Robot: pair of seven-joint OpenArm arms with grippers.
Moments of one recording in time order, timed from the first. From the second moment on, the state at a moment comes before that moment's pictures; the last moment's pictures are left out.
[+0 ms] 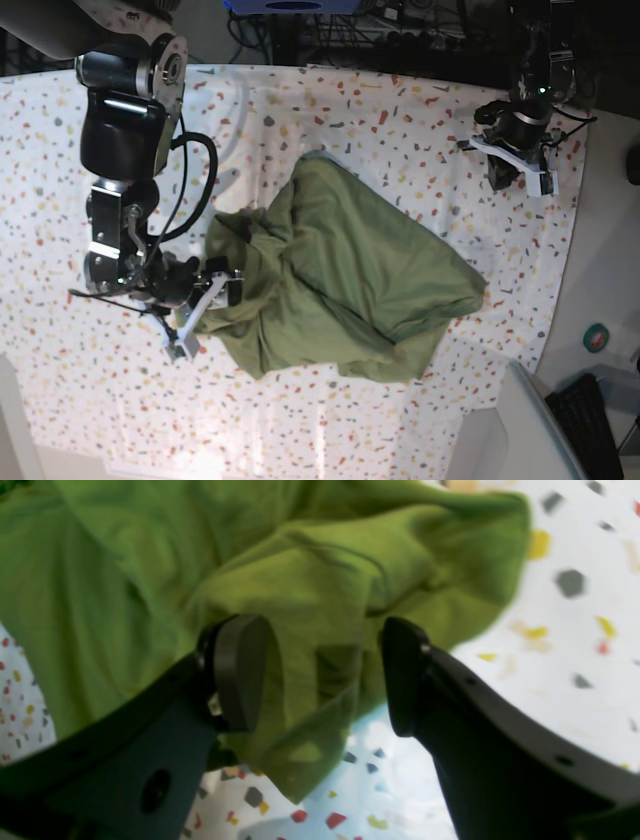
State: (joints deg) left arm 21.8 -16.3 -9.9 80.2 -23.1 -6.7 11.6; right arm 20.1 -5.2 18.0 55.8 -2.4 32.7 -42.3
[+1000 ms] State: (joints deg) left arm 9.2 -15.6 7.6 86.6 -22.5 -7.3 21.9; right arm -7.0 -2.3 18.1 90.7 -2.1 33.0 -48.8
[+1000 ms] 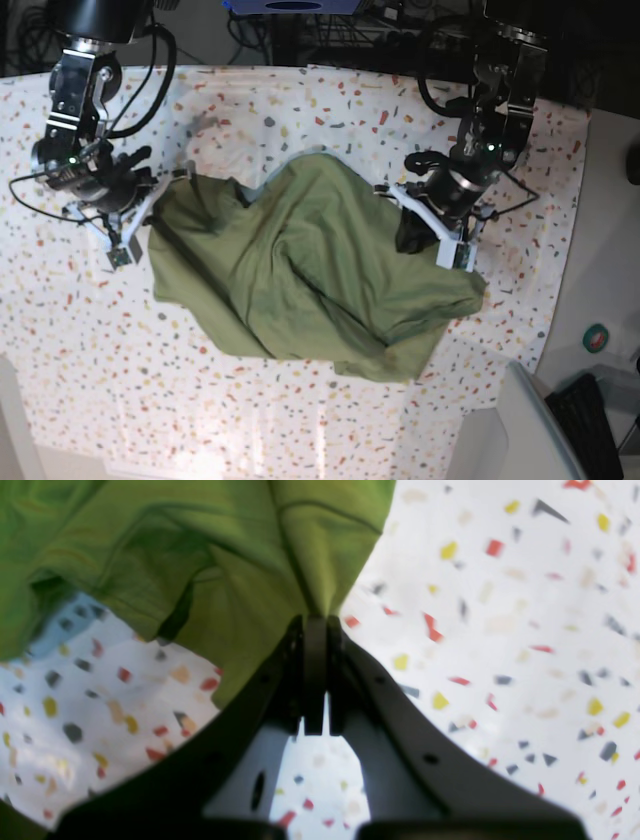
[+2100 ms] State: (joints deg) left arm -1.6 -16.7 2.4 76.7 -22.6 -1.1 27.4; right arm -12.4 -3.2 39.1 102.4 -2.1 33.4 -48.5
